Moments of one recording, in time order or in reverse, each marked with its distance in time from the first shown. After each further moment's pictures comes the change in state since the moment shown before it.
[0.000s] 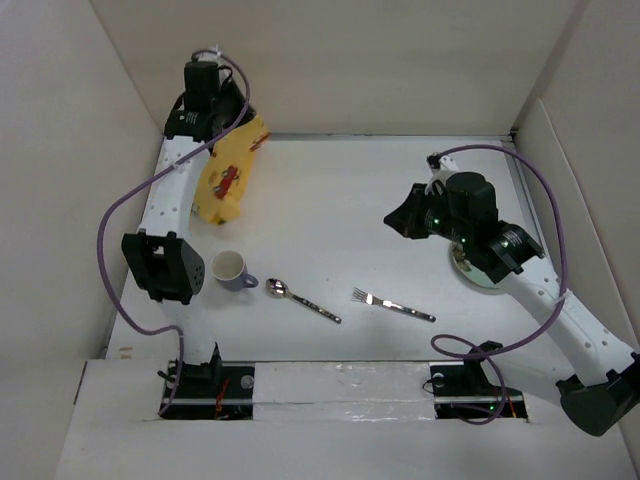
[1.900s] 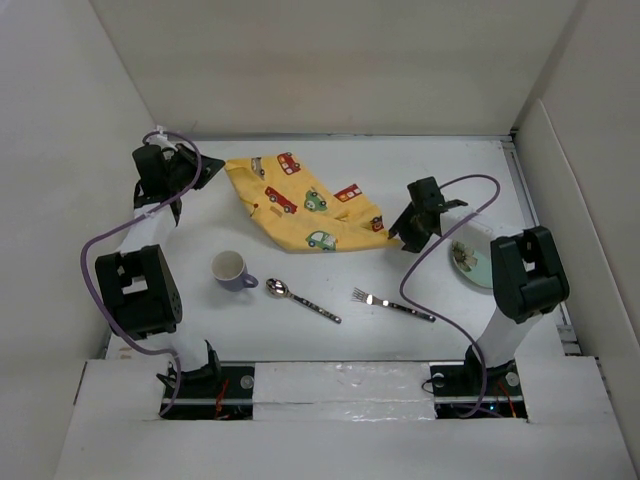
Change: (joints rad) left arm 0.311 -0.271 -0.874 0.818 0.487 -0.357; right arm -0.231 0.678 -0.056 0.074 0.197 0.435
